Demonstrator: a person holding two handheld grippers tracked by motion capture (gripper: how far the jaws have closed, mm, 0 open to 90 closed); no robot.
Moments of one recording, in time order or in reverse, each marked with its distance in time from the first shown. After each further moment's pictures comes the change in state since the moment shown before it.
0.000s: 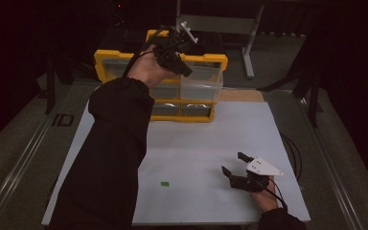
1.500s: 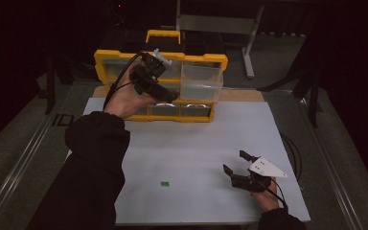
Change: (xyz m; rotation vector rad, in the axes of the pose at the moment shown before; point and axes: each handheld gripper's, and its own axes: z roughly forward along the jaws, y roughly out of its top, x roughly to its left) left arm -0.016 -0.085 -0.008 -0.092 0.130 -0.093; right arm 0.000 0.005 -0.007 -0.064 -0.010 0.005
